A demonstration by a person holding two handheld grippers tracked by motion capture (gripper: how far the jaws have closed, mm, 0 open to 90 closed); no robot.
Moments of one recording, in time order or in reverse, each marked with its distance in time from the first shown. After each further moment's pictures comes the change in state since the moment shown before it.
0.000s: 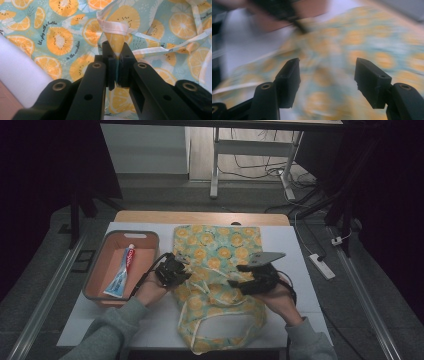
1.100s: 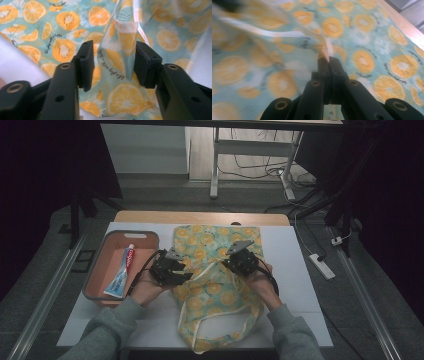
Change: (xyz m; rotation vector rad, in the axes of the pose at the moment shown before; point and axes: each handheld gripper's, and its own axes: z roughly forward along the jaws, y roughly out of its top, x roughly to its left) left arm 0.005 -0.004 -0.025 -0.117 -0.040 -0.024; right arm -0.054 0.011 0.068 0.145 -0.197 -0.040
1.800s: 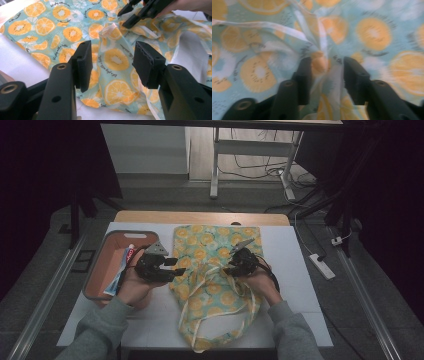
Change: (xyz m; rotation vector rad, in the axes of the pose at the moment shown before) left arm 0.009 -0.006 -0.044 -0.122 -0.047 -0.026; right arm -0.026 -0.026 0.039 0.123 0.128 0.094
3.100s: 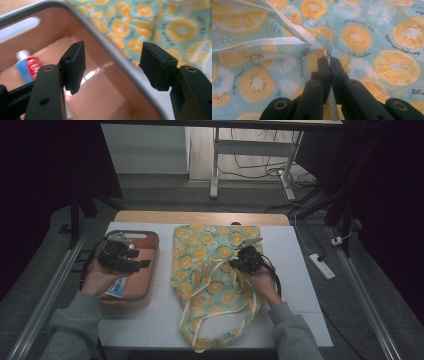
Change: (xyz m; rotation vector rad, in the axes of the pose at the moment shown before) left arm 0.075 -0.034 -0.057 0.107 0.161 -0.167; right arm -0.004 -0.004 -0.016 -0.104 -0.070 0.077
